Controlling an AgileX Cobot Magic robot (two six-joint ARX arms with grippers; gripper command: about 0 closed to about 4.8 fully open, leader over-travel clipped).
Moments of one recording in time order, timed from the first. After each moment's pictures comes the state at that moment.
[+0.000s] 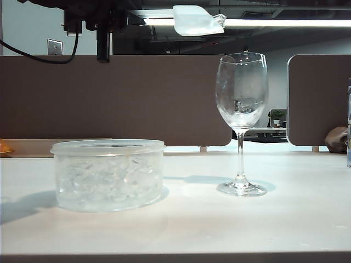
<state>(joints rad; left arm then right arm) -0.52 1.39 0.87 0.62 0.10 -1.43 0.13 0.63 1.02 -1.09 -0.58 -0.07</state>
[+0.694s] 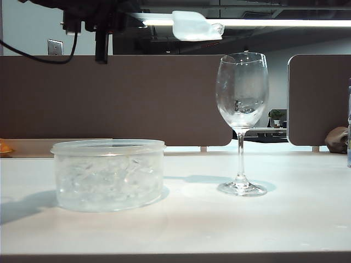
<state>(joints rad) -0.53 1.40 0.88 0.60 0.09 -1.39 0.13 0.63 1.02 -1.09 -0.58 -0.07</state>
